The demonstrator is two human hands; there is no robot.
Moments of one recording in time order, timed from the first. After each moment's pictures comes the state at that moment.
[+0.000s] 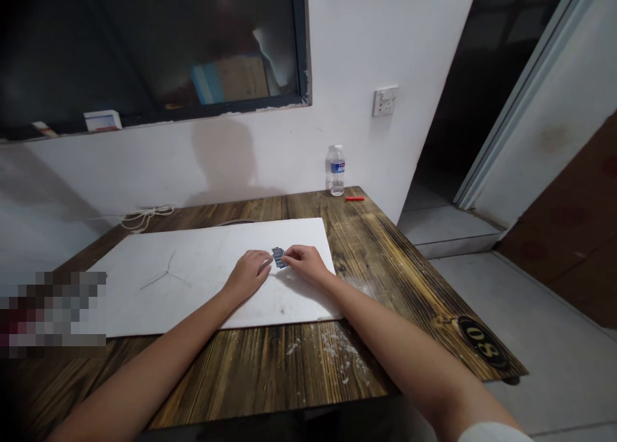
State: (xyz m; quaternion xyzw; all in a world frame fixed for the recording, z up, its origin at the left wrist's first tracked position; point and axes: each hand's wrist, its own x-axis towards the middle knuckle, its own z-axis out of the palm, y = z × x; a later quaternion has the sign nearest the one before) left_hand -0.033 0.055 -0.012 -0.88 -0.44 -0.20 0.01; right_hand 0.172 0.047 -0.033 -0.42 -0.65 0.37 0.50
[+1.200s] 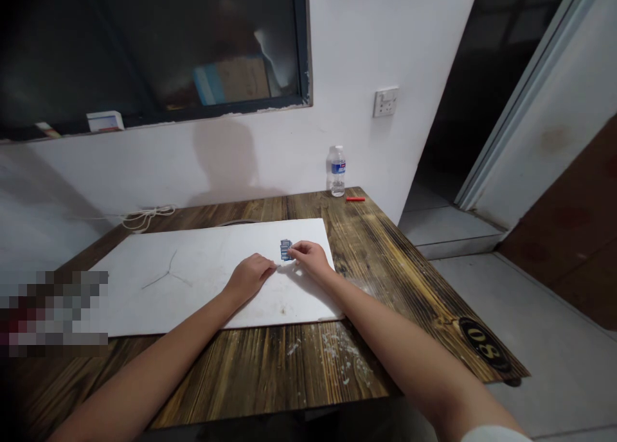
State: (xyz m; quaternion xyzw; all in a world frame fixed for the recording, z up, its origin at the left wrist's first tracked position) left_hand -0.031 0.048 -0.007 -0.91 -0.37 -0.17 0.04; right_hand 0.174 0.052 -0.030 -0.42 -0.52 0.48 0.57
